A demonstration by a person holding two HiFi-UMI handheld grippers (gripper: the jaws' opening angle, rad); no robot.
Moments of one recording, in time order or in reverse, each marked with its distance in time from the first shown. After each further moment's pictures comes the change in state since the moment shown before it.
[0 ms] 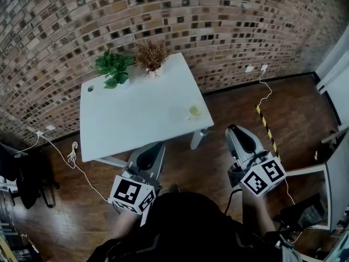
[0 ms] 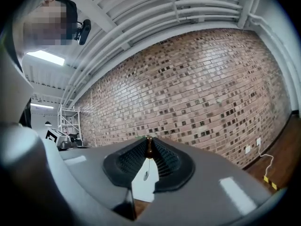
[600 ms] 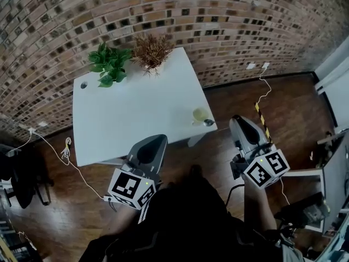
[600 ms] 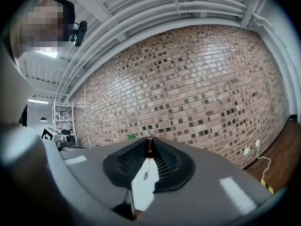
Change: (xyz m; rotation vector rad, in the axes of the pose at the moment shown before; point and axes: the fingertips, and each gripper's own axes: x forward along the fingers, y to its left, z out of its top) left arm 0.053 0.066 -0.006 -0.086 0.000 -0.030; right arm 0.085 -0.039 0.000 -0.014 0.052 -0.041
